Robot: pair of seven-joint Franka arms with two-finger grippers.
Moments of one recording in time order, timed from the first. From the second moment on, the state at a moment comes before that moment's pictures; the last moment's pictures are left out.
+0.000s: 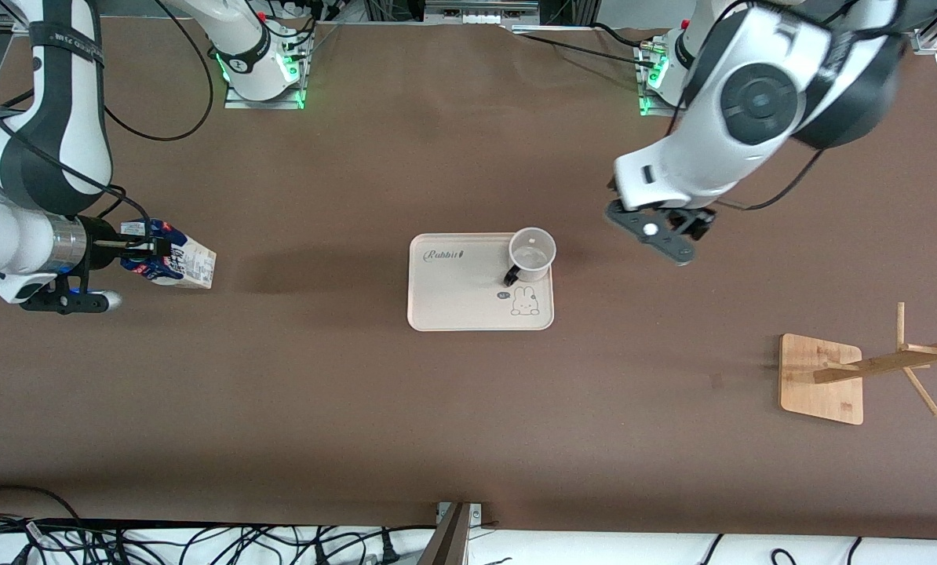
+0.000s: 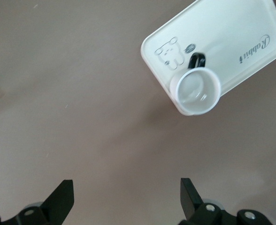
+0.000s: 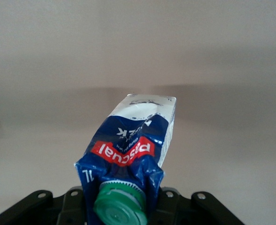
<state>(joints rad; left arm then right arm) -0.38 0.24 -0.08 -1.63 -0.02 1.72 0.16 0.46 0.38 -0.56 -1.56 0.22 1.56 -0.10</state>
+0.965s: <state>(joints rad) -0.69 0.57 -0.08 -1.62 0.30 2.01 -0.07 0.46 0.38 -0.56 -1.77 0.22 1.80 -0.17</state>
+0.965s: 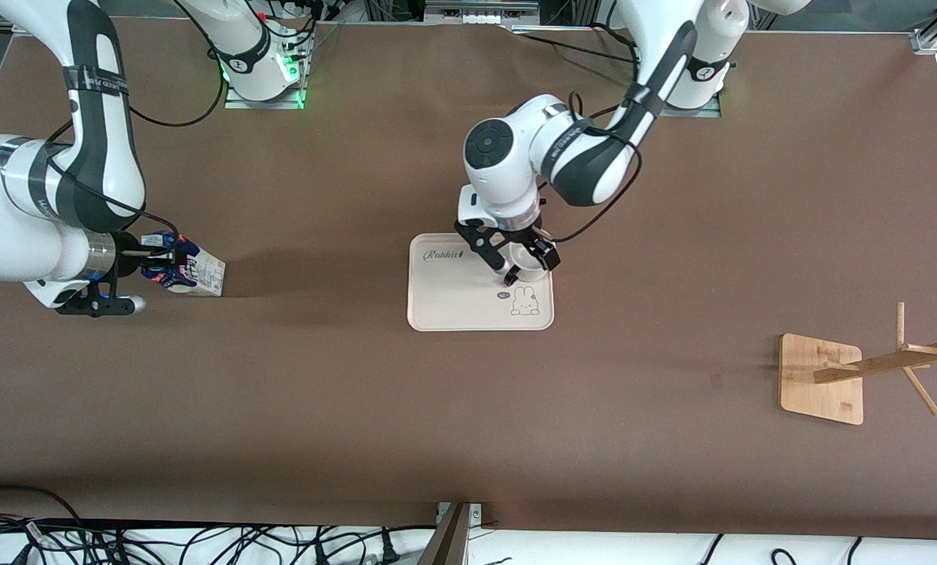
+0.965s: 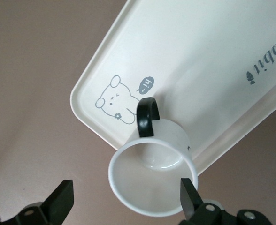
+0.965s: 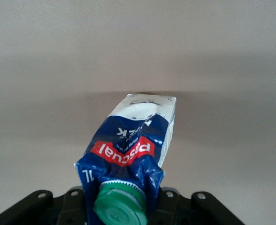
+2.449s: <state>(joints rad) -0.77 0.64 -0.08 -1.65 0.34 2.05 -0.21 0.46 0.36 -0.60 -1.77 0.24 1.80 -0.27</state>
